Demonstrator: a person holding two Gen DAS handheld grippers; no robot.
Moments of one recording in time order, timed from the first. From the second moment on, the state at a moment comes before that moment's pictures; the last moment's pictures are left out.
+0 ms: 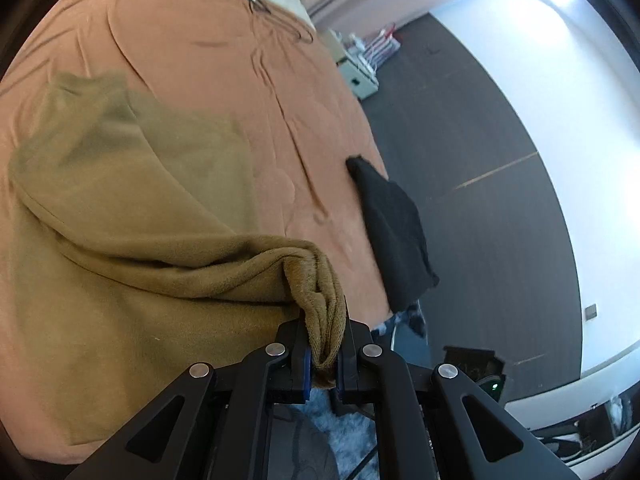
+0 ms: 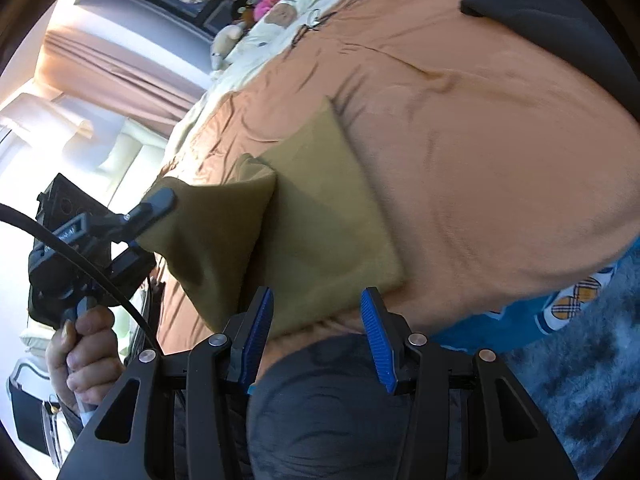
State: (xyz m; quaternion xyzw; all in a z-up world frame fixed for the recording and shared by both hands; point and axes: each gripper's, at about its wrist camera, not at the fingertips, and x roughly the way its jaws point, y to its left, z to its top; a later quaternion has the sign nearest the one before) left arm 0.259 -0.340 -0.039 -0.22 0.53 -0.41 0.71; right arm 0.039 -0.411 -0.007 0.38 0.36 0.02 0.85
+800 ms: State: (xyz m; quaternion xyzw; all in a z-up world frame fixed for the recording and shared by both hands) left arm 0.274 -0.327 -0.092 -0.22 0.59 -0.34 0.70; right arm 0.039 -0.419 -0.007 0.37 0.38 0.04 0.84
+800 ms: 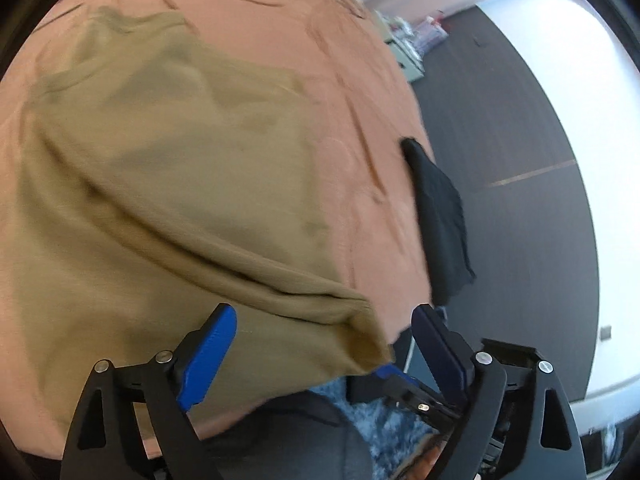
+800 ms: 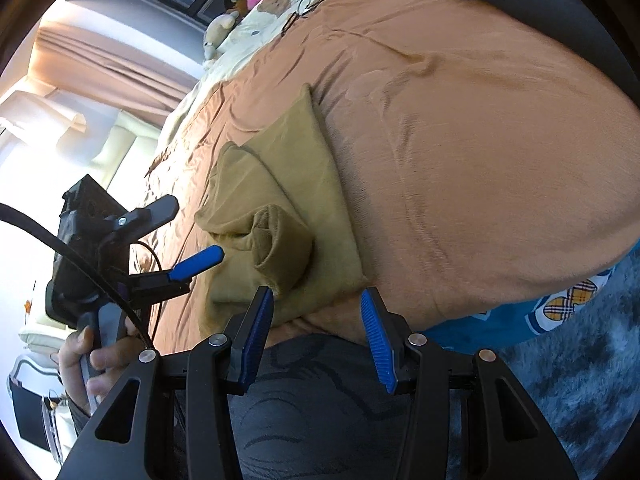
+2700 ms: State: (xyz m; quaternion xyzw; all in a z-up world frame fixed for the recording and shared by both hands) left arm 0.416 -0.388 -0.099 -0.19 0.58 -0.31 0.73; right arm 0.070 -0.431 -0.043 0.37 0.38 0.07 0.84
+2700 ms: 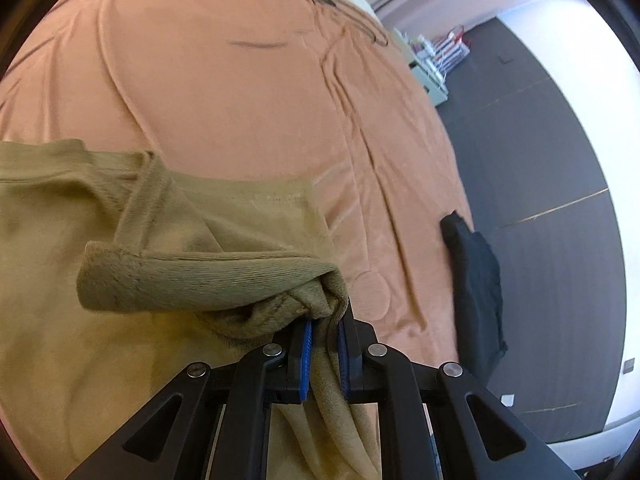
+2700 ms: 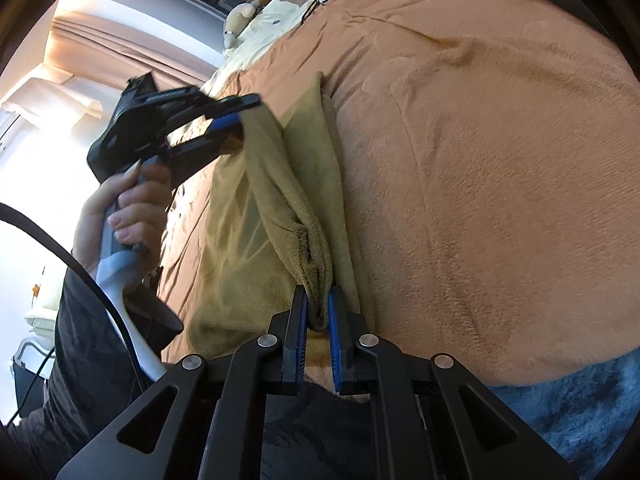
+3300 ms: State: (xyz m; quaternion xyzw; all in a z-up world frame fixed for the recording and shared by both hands) left arm 0.424 -0.348 -0.068 -0.17 0.54 -0.30 0.77; right arm 0.058 -0.435 -0.046 0.37 0.38 0.07 0.85
